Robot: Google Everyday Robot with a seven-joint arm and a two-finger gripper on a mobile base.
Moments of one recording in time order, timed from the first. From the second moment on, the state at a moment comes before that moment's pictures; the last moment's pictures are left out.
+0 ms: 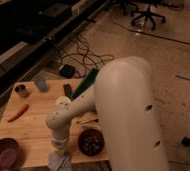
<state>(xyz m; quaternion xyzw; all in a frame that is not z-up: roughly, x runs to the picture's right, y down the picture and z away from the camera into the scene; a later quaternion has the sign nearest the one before) -0.180 0.323 0.746 -0.47 -0.04 0.05 0.88</state>
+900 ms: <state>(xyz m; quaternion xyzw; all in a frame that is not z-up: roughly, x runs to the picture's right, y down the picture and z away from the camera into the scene) -0.189 0.233 0.726 -0.44 0.01 0.04 0.90</state>
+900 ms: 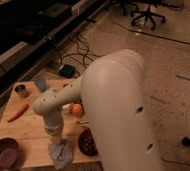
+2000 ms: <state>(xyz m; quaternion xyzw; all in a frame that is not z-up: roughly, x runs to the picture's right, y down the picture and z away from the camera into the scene) -0.208 0.018 0.649 -0.32 -0.02 0.02 0.95</state>
